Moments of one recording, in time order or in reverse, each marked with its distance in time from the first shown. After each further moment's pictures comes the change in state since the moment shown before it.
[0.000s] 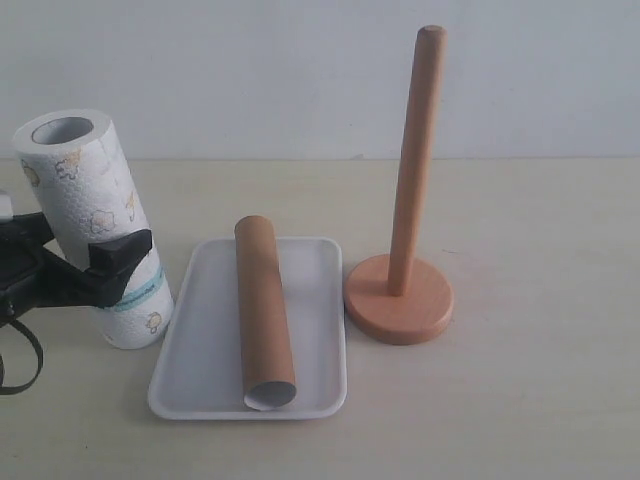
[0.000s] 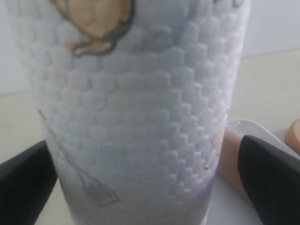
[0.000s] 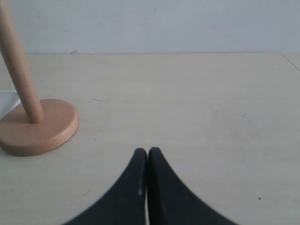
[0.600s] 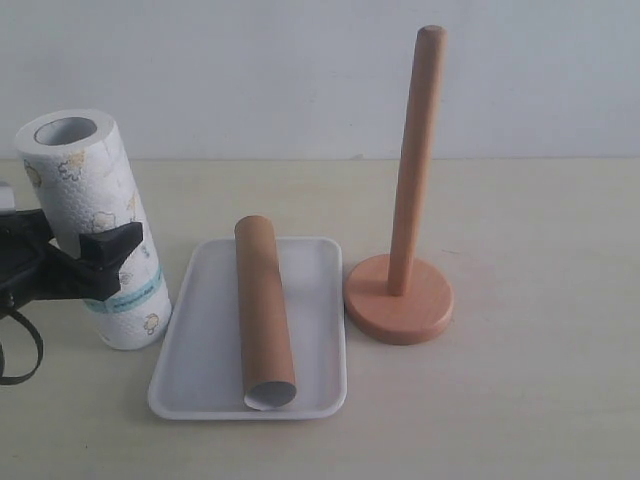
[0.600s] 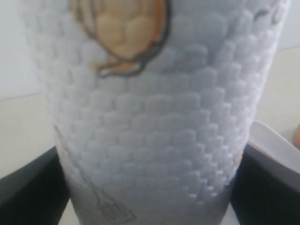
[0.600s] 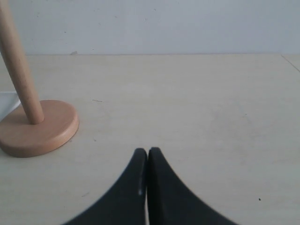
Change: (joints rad) left arm 0.000 -0.016 -0.021 -0.005 0.039 0.011; right arm 0.000 0.000 0.000 0.000 -0.004 0.000
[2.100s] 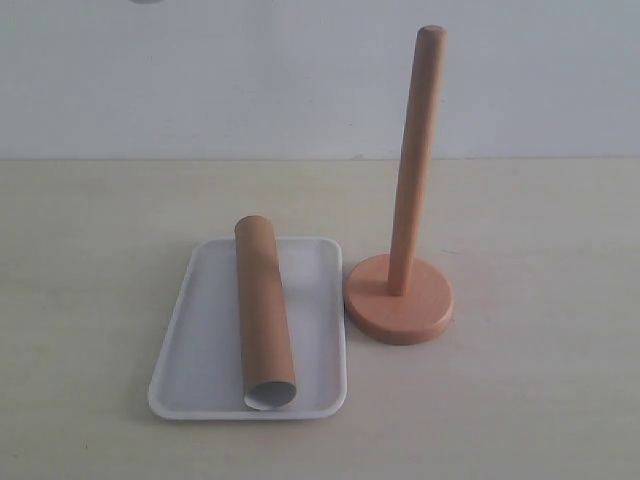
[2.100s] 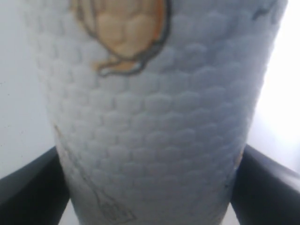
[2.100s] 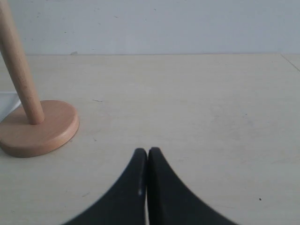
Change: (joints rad) left arm 0.000 -0.649 -0.480 0.506 0.157 -0.866; right arm 0.000 0.000 0.000 0.002 0.000 0.000
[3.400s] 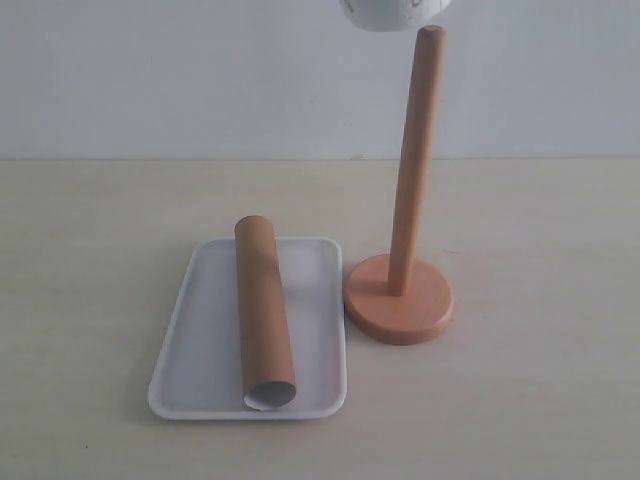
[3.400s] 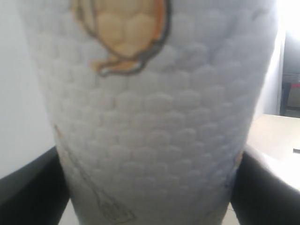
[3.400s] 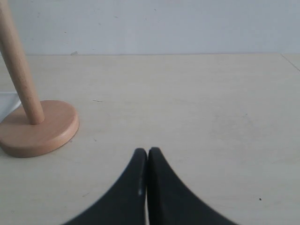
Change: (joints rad) left arm -0.572 0.394 -0.476 0.018 0.568 0.115; right arm 0.000 0.000 0.000 0.002 0.000 0.000
